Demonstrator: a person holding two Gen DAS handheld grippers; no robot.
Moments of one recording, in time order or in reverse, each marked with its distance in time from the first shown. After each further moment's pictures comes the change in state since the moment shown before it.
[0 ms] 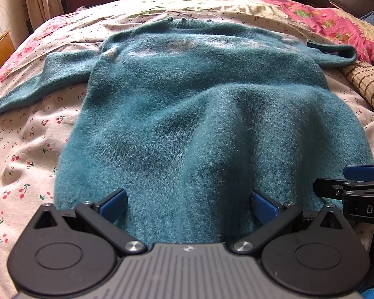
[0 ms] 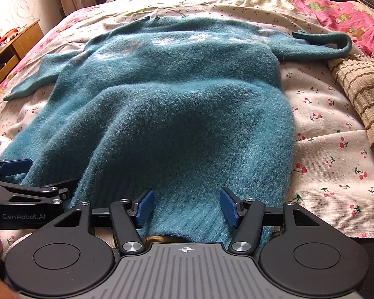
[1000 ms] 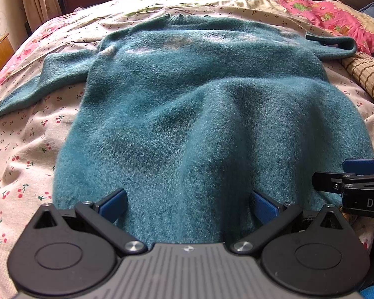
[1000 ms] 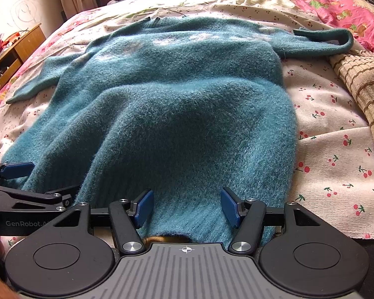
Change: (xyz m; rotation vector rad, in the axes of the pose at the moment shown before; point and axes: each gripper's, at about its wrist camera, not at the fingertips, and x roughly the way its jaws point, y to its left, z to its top) left arm 0.001 -0.004 -0.002 0.028 0.018 0.016; right arm 0.002 -0.005 -0.001 0.014 -0.004 0.025
